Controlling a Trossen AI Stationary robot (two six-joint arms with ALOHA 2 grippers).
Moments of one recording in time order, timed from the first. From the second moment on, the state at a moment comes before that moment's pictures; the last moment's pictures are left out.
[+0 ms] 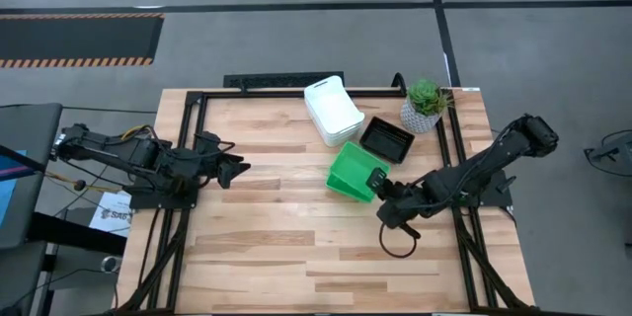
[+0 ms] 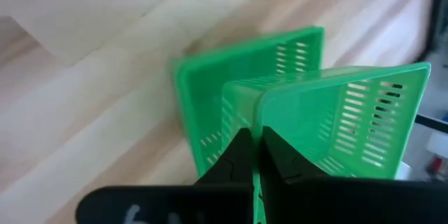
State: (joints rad) left arm -0.25 0.63 0.67 -0.60 -0.48 -1.02; right arm 0.45 1.37 0.98 -0.80 0.56 -0.68
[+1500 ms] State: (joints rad) left arm -0.25 0.63 0.67 -0.60 -0.48 -1.00; right arm 0.51 1.37 1.00 -0.79 0.61 -0.47
